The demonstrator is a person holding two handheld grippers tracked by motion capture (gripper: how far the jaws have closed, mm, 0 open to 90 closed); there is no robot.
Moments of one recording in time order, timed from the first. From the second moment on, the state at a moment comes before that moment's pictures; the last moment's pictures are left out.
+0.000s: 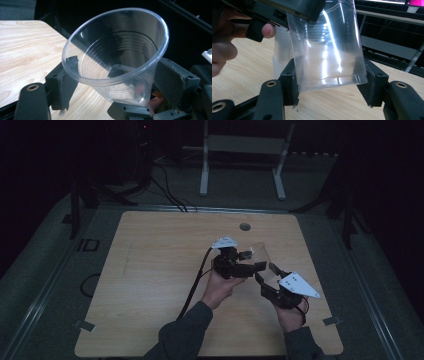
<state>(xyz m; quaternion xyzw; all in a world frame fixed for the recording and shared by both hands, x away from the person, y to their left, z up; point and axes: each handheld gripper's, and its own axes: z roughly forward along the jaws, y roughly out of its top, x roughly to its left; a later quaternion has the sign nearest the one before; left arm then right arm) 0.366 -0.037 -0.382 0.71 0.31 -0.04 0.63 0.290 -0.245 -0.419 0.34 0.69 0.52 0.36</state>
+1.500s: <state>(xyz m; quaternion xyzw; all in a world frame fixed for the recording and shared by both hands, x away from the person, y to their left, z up) 0.358 -0.035 -0.380 0.74 0.28 0.00 0.61 0.299 -0.246 -0.413 0.31 0.75 0.50 0.30</state>
